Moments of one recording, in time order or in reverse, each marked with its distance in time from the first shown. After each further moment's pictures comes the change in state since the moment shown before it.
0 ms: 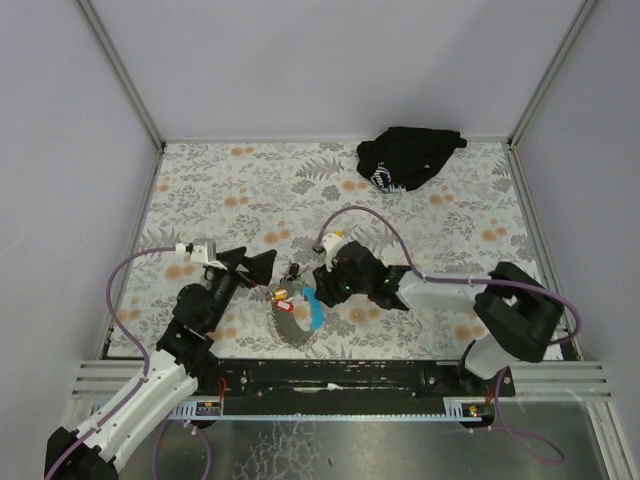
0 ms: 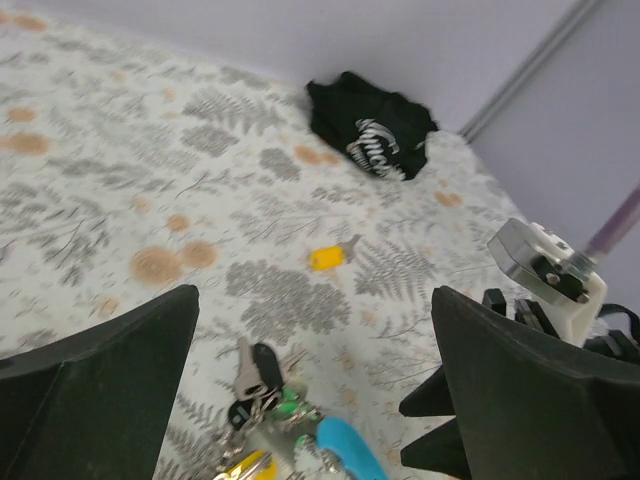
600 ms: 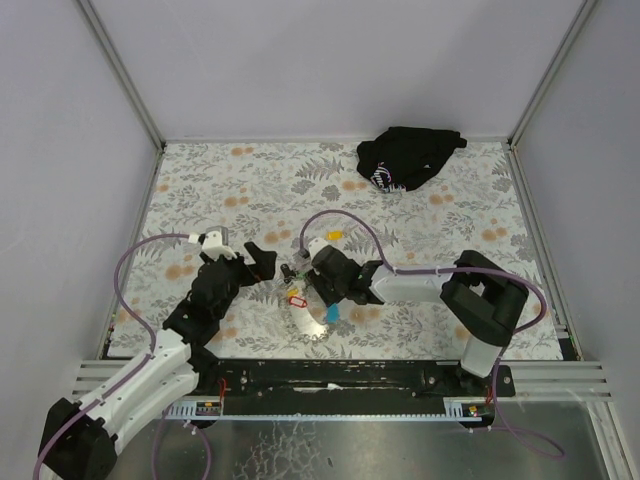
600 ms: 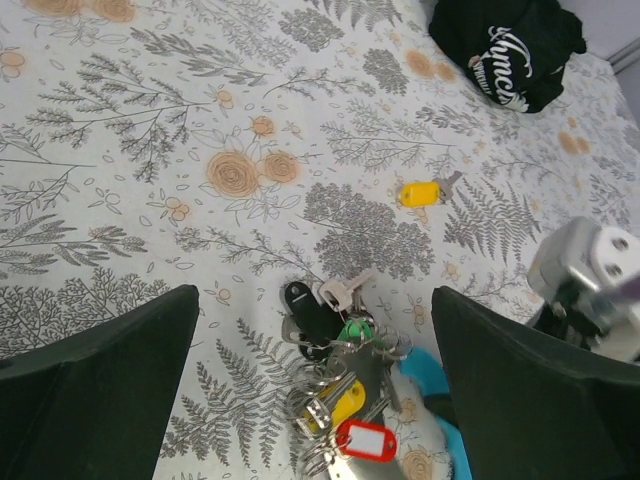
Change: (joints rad) left arm 0.000 0.243 0.148 -0.282 -0.155 -0.084; right arm 0.097 0.236 0.220 -0.229 0.261 0.003
